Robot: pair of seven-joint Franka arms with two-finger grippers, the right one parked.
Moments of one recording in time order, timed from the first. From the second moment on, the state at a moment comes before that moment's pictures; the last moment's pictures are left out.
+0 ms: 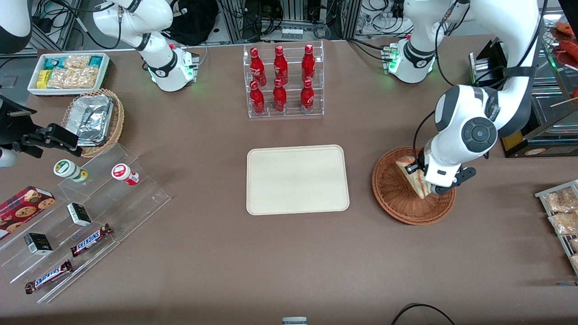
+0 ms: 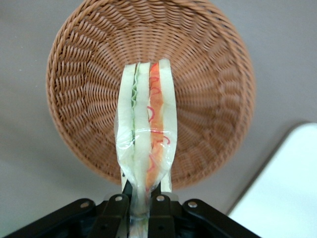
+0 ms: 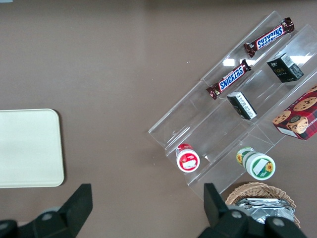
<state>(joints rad) -0.13 0.19 -0.12 -1.96 0.00 1.94 -0.69</state>
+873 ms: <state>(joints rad) -0.45 0.49 -0.13 -1.63 0.01 1.91 -0.79</state>
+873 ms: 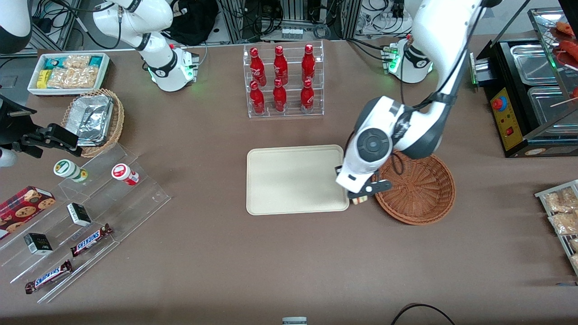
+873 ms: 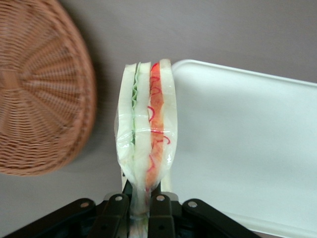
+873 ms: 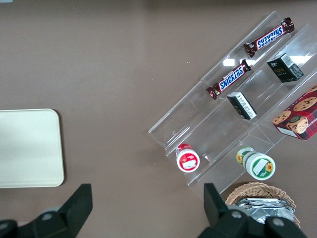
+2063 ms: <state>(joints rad) -0.66 0.76 -0.14 -1.38 -0.05 2.06 -0.93</state>
